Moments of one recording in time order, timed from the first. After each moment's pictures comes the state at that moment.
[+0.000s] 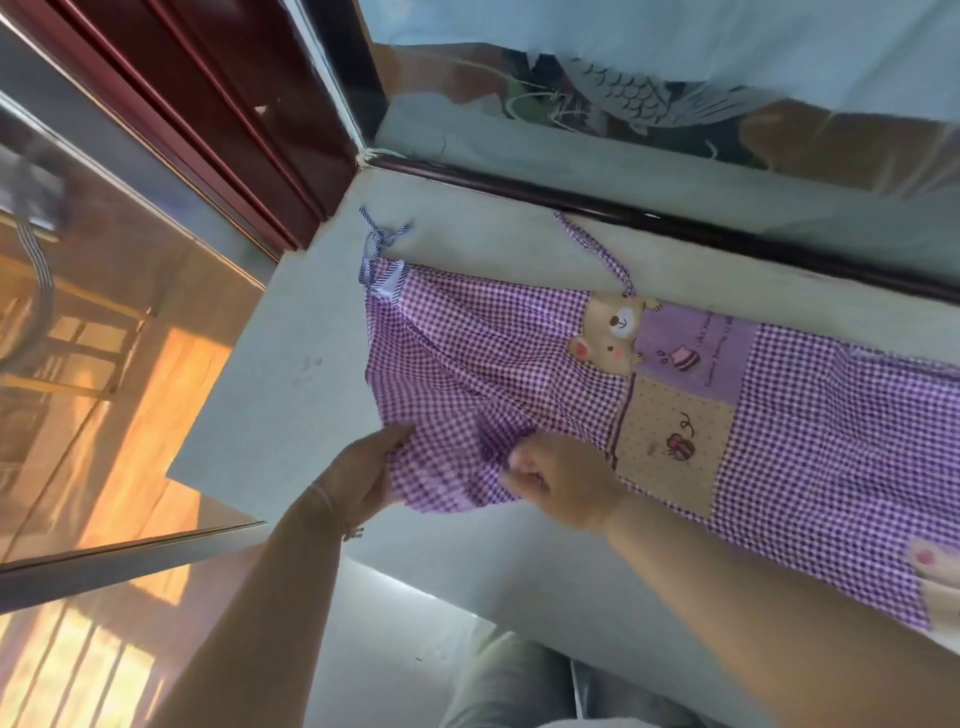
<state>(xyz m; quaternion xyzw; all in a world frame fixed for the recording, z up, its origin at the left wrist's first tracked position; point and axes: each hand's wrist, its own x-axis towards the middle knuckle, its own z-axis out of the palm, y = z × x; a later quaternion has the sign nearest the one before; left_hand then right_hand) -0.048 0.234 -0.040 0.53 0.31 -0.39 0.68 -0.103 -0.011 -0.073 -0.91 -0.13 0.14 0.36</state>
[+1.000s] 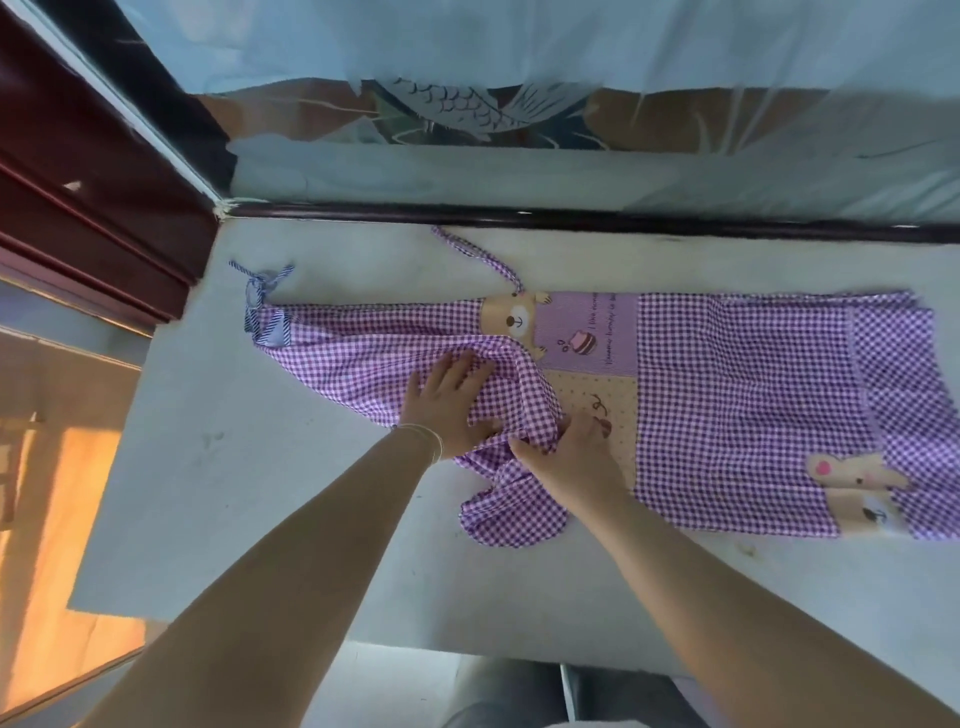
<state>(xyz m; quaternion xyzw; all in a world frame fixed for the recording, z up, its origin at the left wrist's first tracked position) 0.010 0.063 -0.091 0.89 -0.34 -0.29 -0.01 -0.129 -0.068 -0.079 -0.84 0.37 0.22 0.34</state>
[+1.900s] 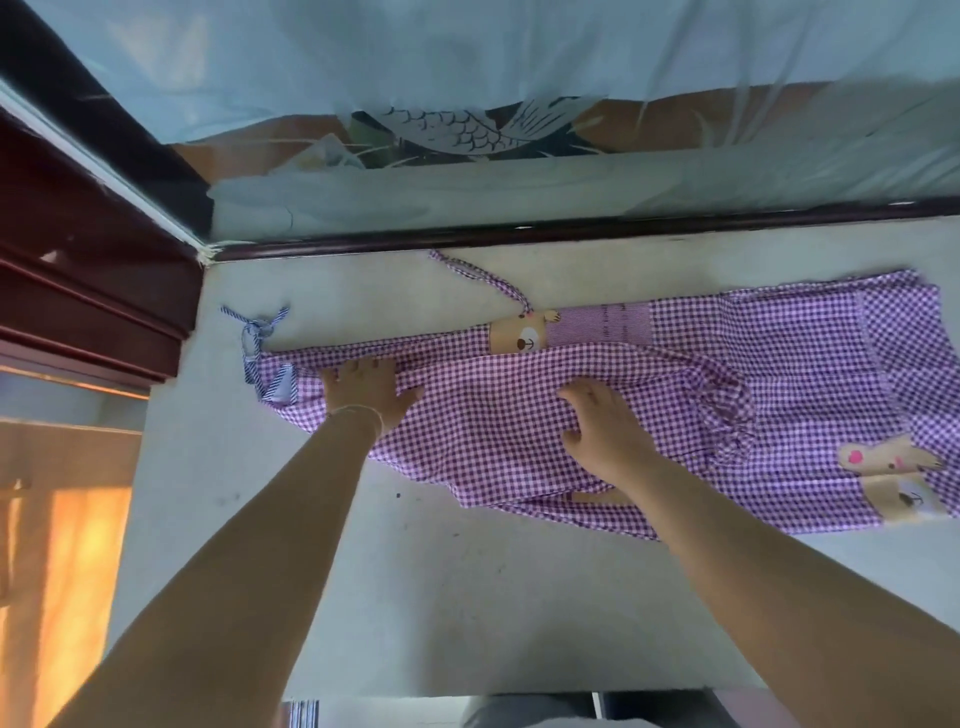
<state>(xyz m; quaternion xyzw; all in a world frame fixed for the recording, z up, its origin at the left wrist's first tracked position) 0.124 0.114 -0.084 0.93 -0.24 -0.24 -0.12 -0.081 -0.098 -0.098 -0.92 0.23 0.19 0.24</state>
